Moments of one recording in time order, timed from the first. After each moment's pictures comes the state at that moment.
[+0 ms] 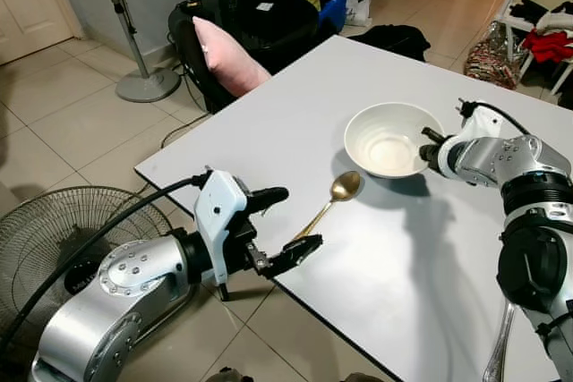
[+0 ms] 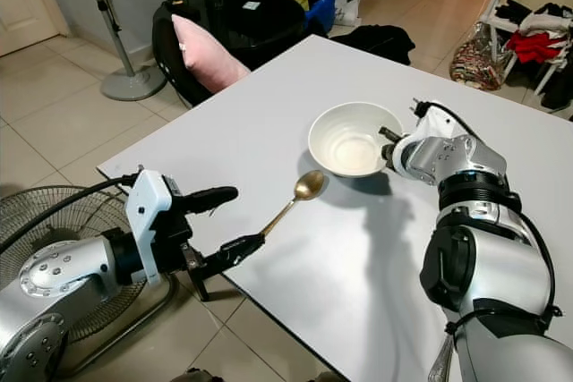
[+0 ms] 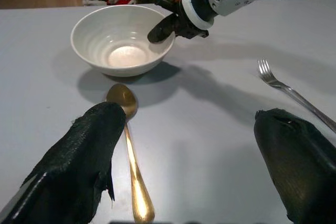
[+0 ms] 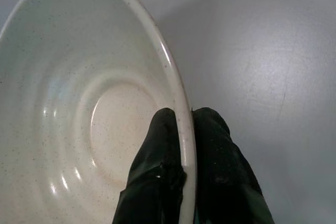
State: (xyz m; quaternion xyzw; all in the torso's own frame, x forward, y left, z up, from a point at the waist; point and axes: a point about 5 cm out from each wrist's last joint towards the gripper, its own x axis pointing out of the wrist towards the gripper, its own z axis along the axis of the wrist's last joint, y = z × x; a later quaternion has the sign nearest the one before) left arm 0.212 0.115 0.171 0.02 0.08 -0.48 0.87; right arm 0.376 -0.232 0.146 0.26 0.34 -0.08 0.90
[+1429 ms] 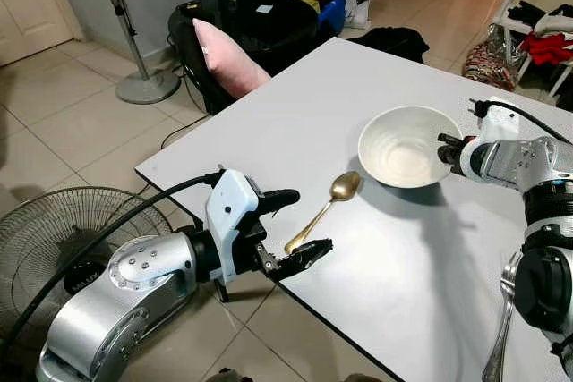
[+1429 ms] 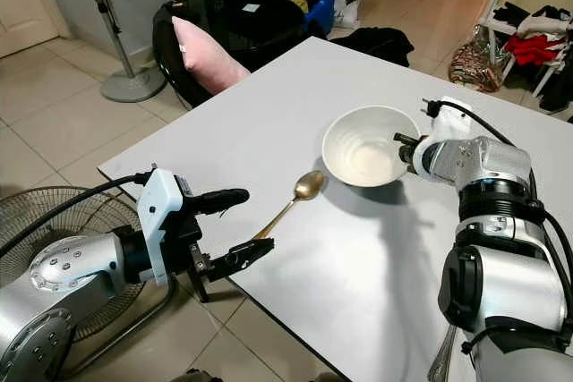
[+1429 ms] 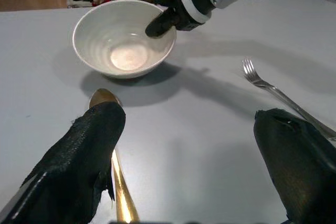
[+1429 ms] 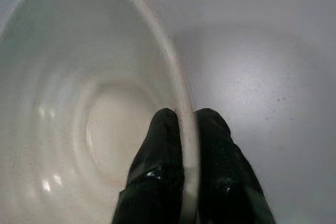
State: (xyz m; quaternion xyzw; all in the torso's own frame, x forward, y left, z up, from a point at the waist) left arm 0.214 0.106 0.173 0.02 0.08 -0.51 0.86; right arm 0.364 -0.256 0.152 0.16 0.35 -0.07 0.92
